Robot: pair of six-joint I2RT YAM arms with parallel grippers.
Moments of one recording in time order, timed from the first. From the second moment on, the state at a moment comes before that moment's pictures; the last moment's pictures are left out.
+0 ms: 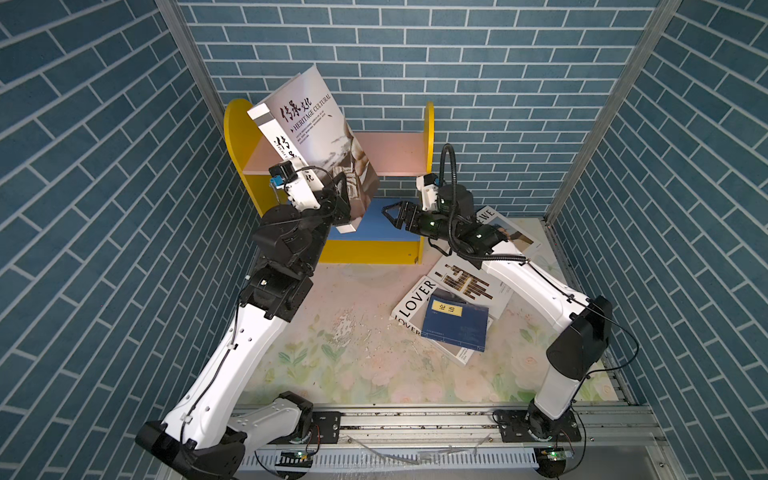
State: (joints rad) left arm -0.44 1.15 1.41 -0.04 -0.19 -0.44; right arm 0.72 1.76 1.76 -0.23 -0.27 0.72
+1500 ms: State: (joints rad) left arm -0.55 2.11 2.27 0.12 -0.58 -1.07; right arm 0.64 1.85 2.27 -0.30 0.22 0.35
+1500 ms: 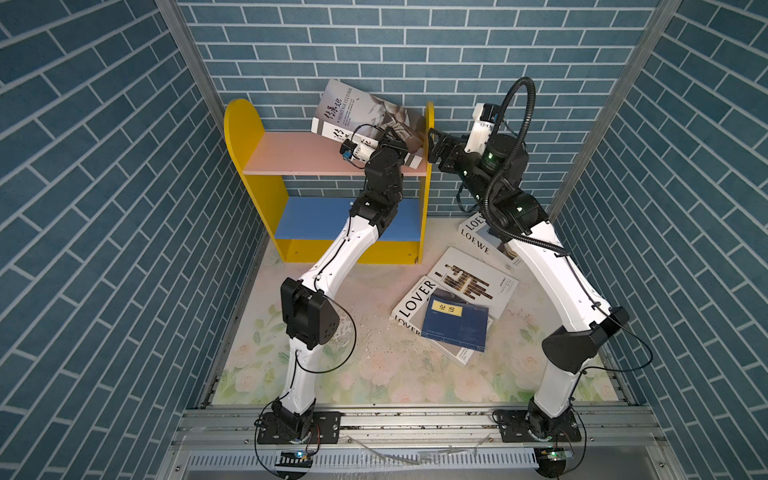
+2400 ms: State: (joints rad) left arm -0.56 2.01 2.26 -0.19 -0.38 -1.17; right arm 0.59 2.06 2.43 -0.32 0.26 0.37
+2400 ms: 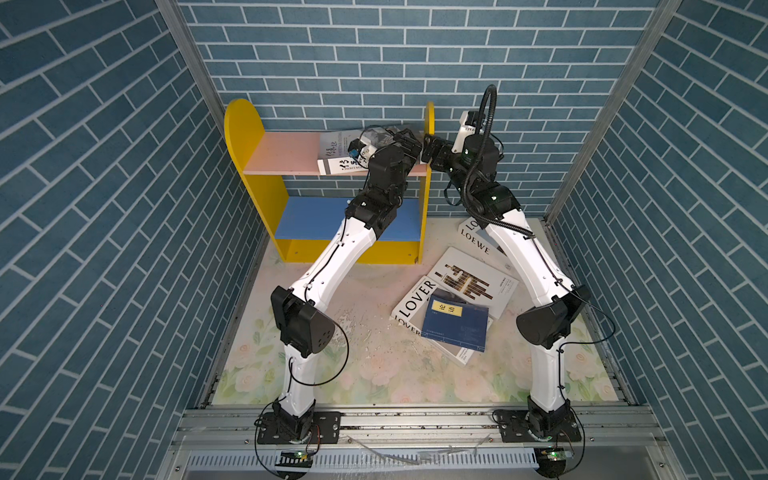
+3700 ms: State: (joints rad) left arm -0.39 2.04 2.46 -0.53 0.35 -1.34; right arm 0.59 1.90 2.17 -0.18 0.17 0.38
